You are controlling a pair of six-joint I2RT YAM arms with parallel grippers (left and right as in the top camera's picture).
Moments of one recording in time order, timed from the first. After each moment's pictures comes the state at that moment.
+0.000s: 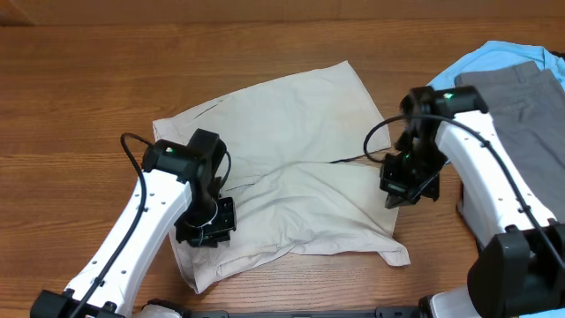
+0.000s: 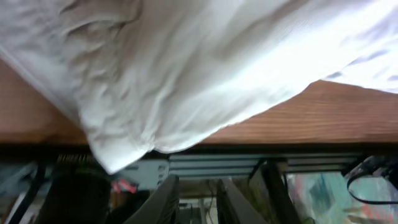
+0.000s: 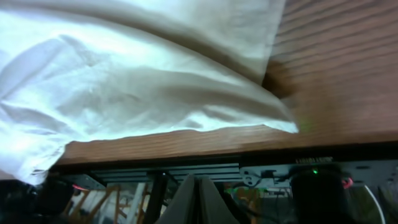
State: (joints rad) left arm -0.33 1.43 1.09 -1.44 0.26 -0.46; right arm 0.16 1.68 1.36 -1.57 -0.29 0.39
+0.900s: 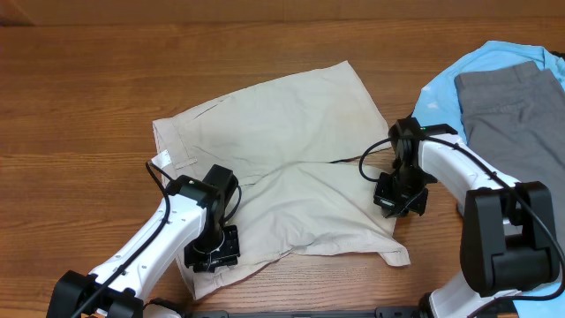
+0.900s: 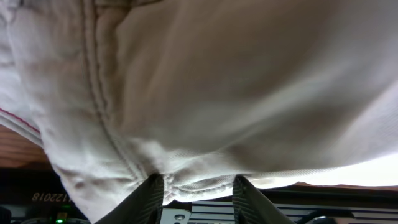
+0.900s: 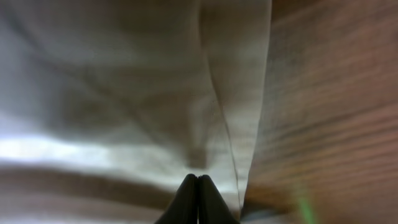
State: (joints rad) left arm -0.39 1.43 0.76 -1.18 0.20 -0.56; right arm 0.13 1.80 1.04 -1.09 -0.16 0.49
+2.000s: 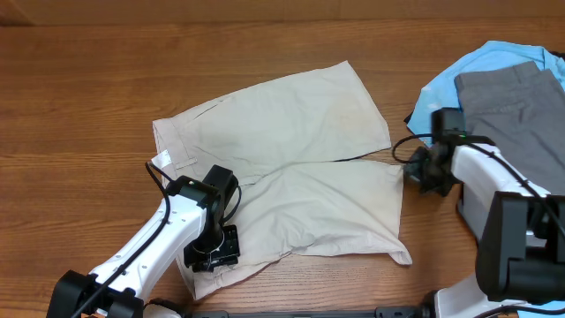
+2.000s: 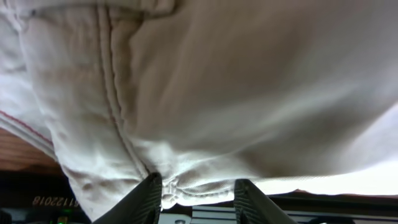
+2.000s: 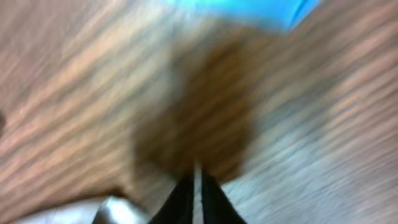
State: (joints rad) left arm -0.39 1.43 0.76 -1.16 0.19 -0.57; right arm -0.10 1.75 0.96 -0.64 0.02 0.54
